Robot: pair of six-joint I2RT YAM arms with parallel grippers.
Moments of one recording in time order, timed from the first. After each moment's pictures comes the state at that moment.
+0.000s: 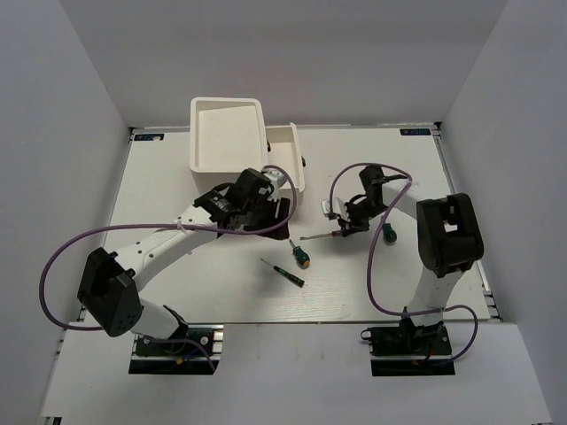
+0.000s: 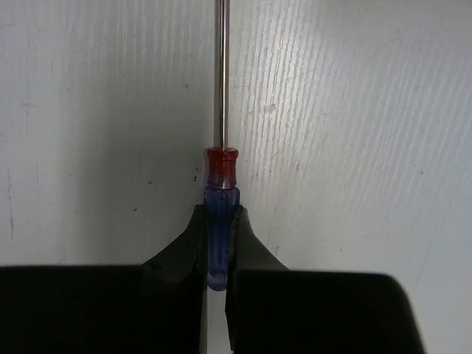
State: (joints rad) left arm -0.72 1.43 1.18 -0.60 0.12 -0.37; right arm 0.27 1.84 1.13 -0.72 -0.64 -1.50
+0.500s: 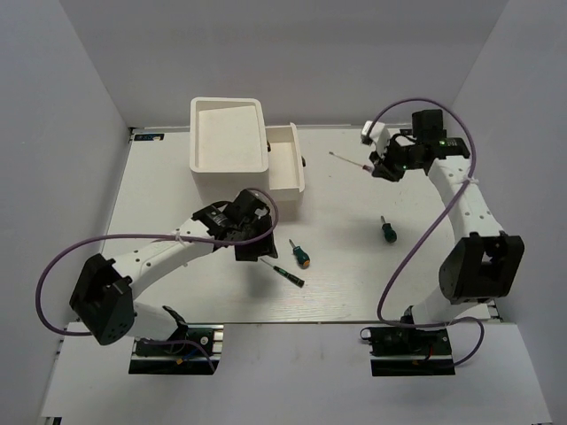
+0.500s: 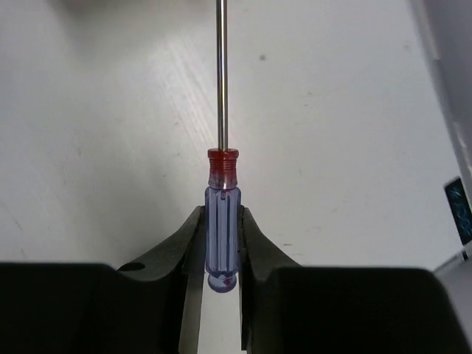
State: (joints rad) left arm -0.75 1.35 1.00 -0.70 0.05 -0.78; right arm 0.10 1.62 1.51 -0.91 -0.57 -1.07
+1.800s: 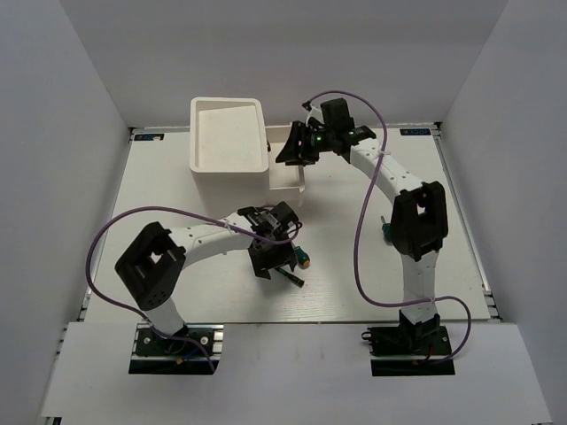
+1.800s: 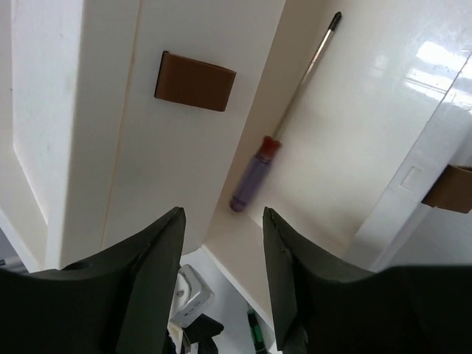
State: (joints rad) left arm -0.88 1.67 1.11 -0.76 0.01 -1.14; right arm 0.46 2.08 1.88 -0.45 -0.65 0.51
